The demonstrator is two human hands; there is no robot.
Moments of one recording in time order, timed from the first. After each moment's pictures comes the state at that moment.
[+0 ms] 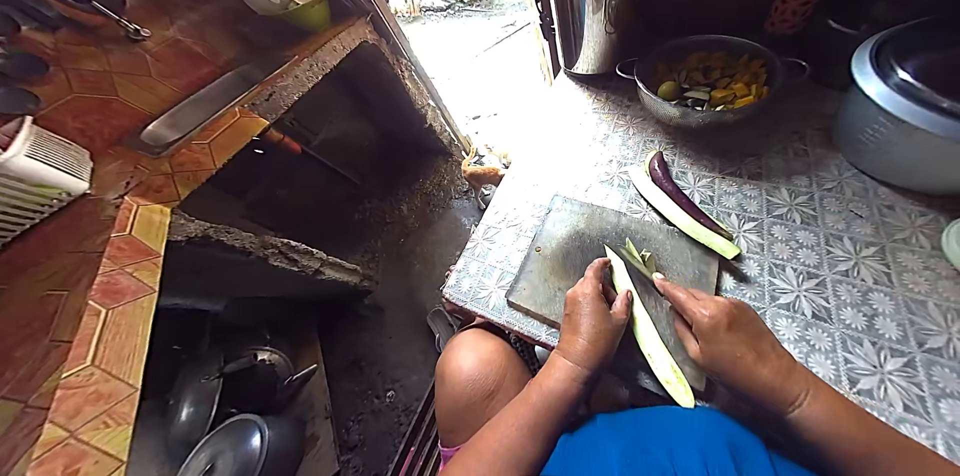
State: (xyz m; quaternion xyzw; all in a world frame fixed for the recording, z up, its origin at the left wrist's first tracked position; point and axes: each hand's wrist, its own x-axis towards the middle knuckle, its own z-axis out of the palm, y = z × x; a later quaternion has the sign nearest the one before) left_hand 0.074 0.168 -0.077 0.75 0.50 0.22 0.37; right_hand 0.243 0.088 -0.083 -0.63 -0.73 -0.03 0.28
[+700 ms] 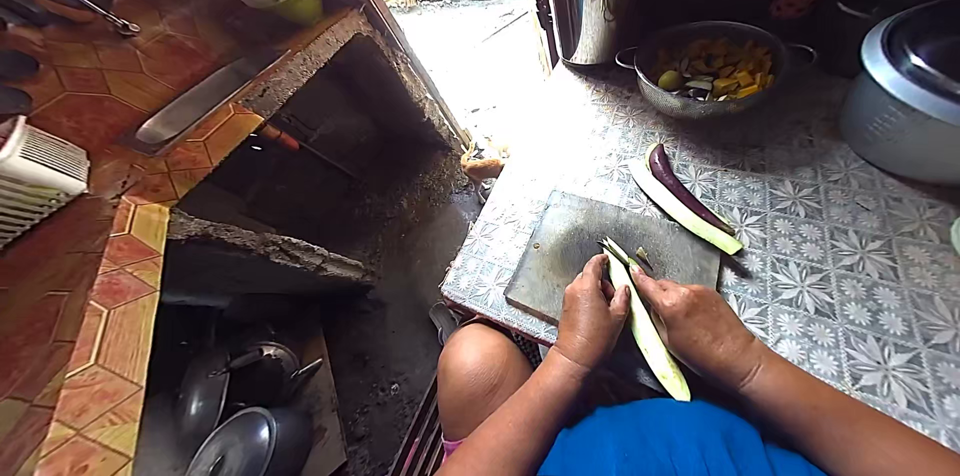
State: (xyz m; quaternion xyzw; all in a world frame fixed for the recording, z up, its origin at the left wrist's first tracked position) left_hand 0.074 0.167 -0.080 0.76 0.50 0.23 0.36; right_hand 0.224 0.106 -0.091 -0.63 -0.75 -0.02 0.21
